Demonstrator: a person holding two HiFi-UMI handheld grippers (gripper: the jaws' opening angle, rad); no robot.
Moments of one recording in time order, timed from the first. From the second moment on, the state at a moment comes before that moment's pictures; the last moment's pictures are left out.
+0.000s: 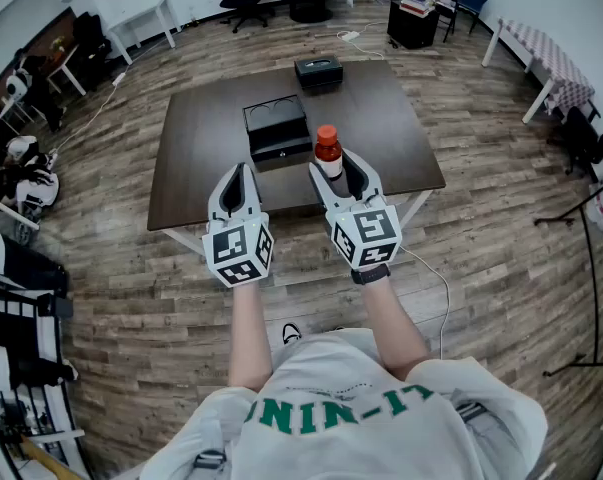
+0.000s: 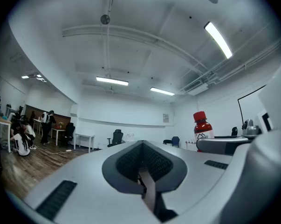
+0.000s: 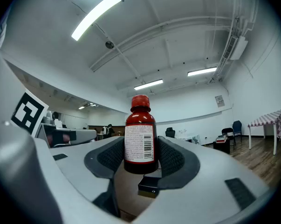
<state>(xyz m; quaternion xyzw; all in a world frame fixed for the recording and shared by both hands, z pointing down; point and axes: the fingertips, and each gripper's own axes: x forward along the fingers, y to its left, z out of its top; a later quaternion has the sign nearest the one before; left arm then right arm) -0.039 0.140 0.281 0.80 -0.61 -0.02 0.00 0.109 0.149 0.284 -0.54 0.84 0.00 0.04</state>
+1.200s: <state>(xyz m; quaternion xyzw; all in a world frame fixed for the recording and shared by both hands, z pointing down) -0.024 0.069 0.332 0.79 -0.61 0.01 0.03 0.117 0.074 0.350 -0.53 0.84 -0.07 0.02</state>
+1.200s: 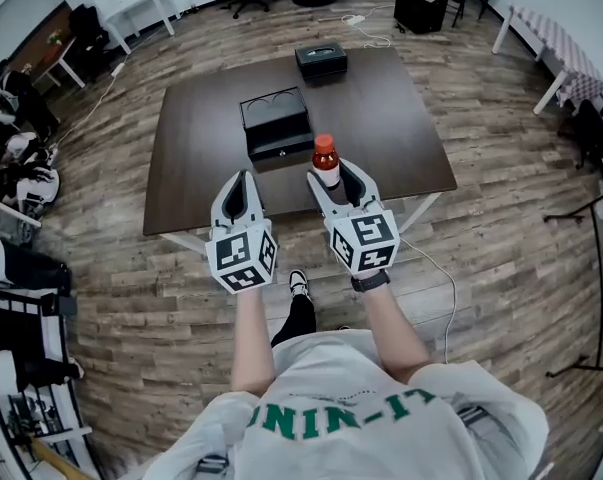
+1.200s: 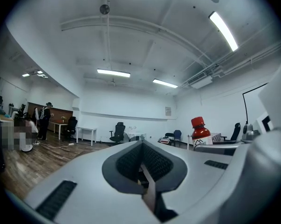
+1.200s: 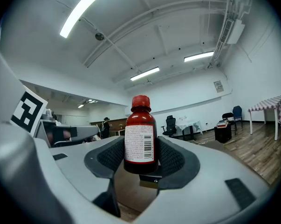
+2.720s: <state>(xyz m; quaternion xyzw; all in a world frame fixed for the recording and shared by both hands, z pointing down) -0.107 -0.271 0.376 0.83 -0.56 0.02 0.03 0.006 -0.257 0.401 -0.50 0.86 -0.08 -0.07</state>
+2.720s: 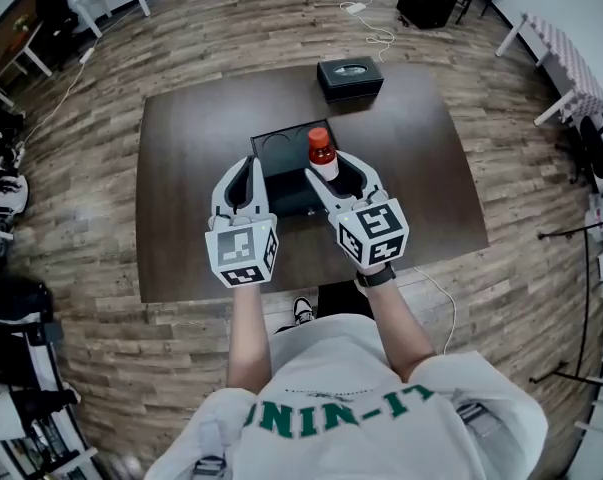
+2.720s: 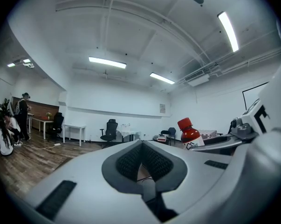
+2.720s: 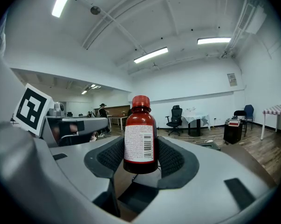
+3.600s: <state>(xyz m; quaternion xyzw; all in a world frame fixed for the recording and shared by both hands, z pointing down) -0.107 -0.337 0.480 0.82 -0.56 0.06 0.11 -0.011 -0.315 0.564 -0.32 0.89 -0.05 -0.32</state>
